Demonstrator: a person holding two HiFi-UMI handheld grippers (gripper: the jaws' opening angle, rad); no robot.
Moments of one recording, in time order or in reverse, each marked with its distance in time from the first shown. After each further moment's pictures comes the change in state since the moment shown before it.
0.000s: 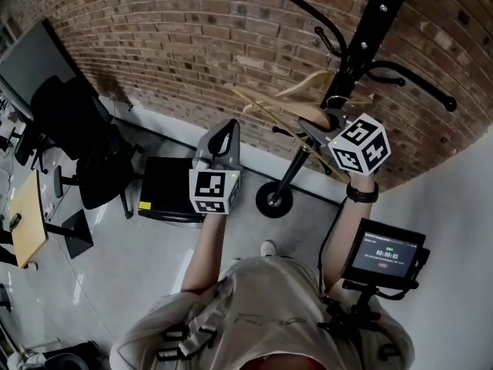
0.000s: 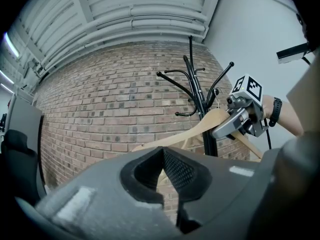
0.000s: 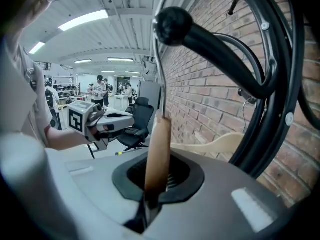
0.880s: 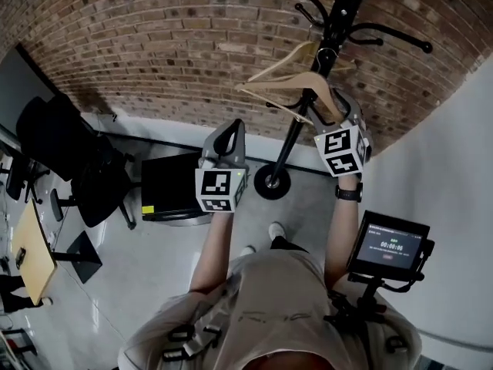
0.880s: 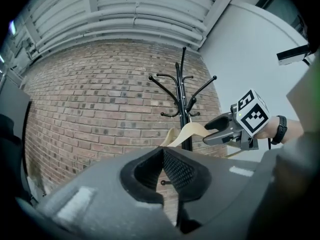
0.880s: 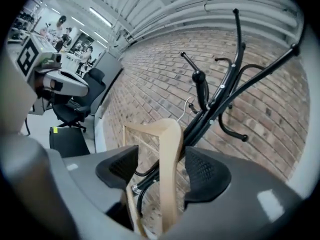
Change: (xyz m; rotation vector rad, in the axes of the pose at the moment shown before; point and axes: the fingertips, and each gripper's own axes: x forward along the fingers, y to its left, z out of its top) left arm -0.062 -0.029 -0.009 -0.079 0.006 -0.204; right arm -0.062 0.015 -0.044 -0.148 0.110 -0.784
